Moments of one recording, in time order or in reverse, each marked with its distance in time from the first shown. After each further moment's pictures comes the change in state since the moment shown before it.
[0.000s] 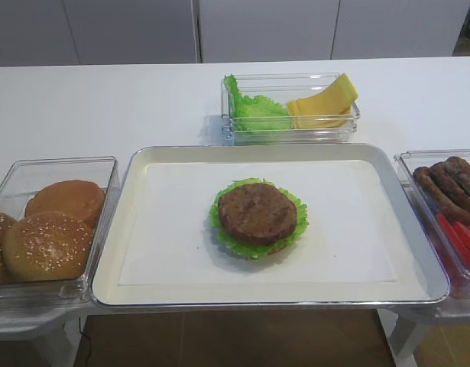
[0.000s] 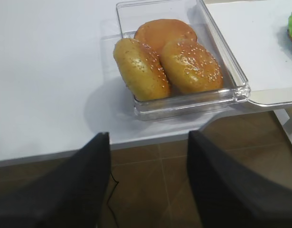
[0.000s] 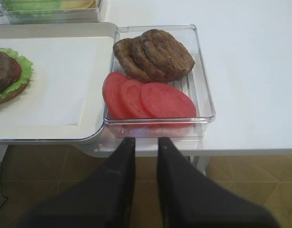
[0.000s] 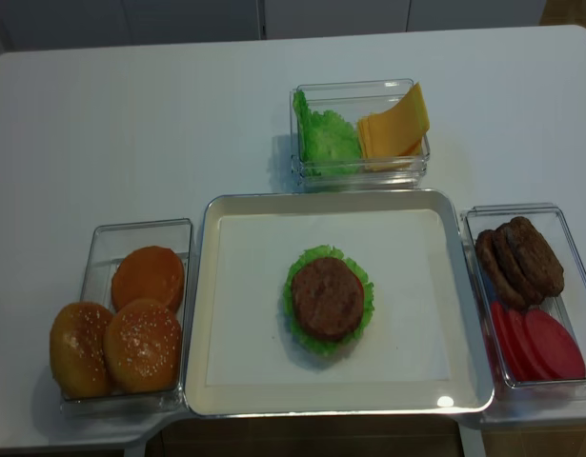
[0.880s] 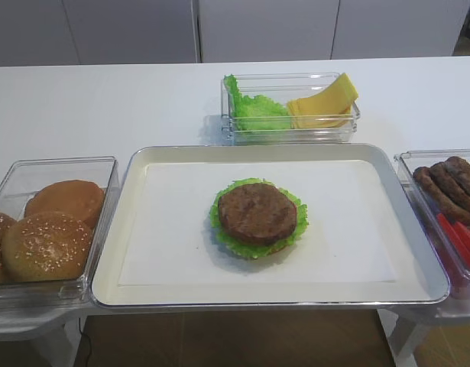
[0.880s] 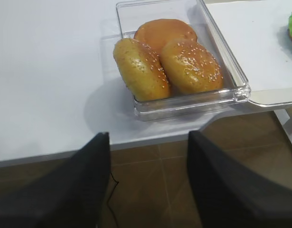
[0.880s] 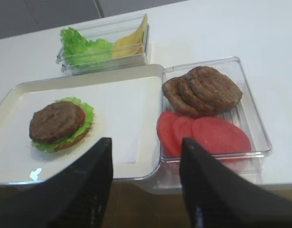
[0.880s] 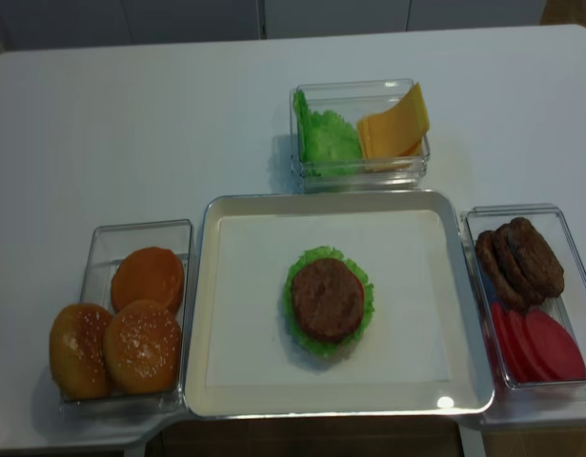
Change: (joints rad) left arm 0.000 0.000 0.000 0.000 0.000 0.000; right arm 0.000 0.022 -0.054 0.157 -0.100 0.075
